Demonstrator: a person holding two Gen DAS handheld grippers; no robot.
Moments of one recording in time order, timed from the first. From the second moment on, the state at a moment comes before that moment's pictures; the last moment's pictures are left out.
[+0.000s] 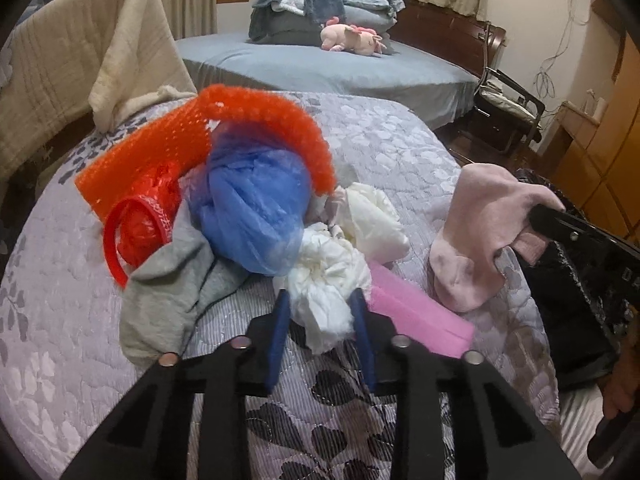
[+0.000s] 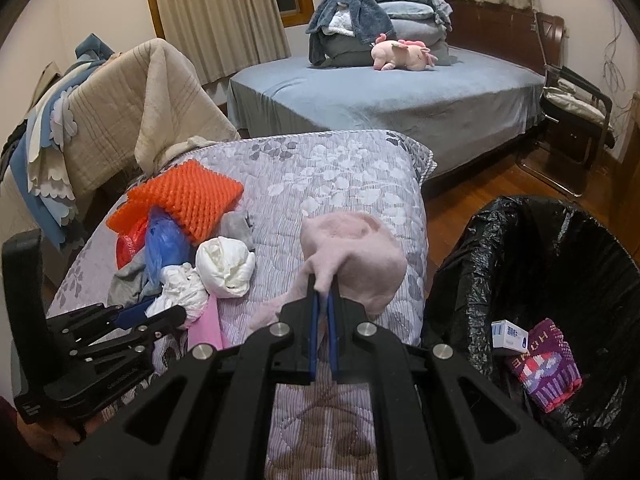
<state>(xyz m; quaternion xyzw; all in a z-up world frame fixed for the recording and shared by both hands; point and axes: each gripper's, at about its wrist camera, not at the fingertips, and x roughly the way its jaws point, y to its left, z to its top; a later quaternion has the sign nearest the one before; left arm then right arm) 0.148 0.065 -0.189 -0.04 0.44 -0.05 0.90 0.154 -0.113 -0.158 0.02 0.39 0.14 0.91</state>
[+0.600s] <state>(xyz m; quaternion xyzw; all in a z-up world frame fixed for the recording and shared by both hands) 0.110 0.058 -0.121 -0.05 0.39 -0.09 0.92 0.136 -0.125 -0.114 0.02 0.35 0.15 0.93</state>
